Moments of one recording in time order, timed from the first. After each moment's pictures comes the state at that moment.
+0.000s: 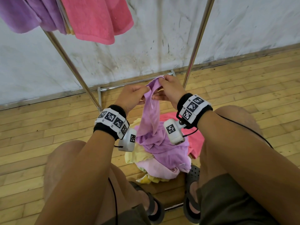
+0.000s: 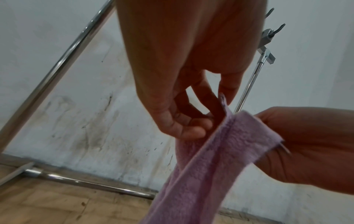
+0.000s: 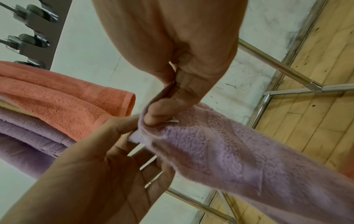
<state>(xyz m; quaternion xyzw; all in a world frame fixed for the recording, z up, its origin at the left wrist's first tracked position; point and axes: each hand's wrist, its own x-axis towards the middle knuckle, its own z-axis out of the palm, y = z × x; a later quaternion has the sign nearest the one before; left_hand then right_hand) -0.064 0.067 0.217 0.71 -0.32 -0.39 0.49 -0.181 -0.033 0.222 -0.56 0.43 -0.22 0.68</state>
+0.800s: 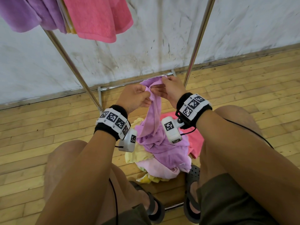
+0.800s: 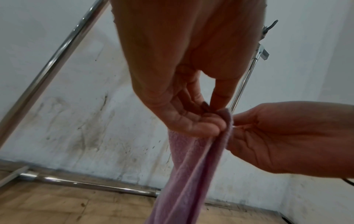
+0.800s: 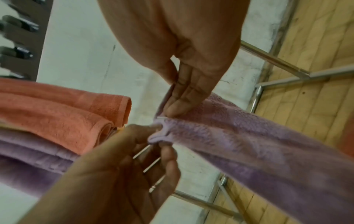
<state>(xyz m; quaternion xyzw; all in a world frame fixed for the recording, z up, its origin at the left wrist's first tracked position) -0.071 0.070 0.225 0.72 -0.32 -0.39 0.47 -0.177 -0.036 0.215 -0.45 0.43 -0.28 0.73</state>
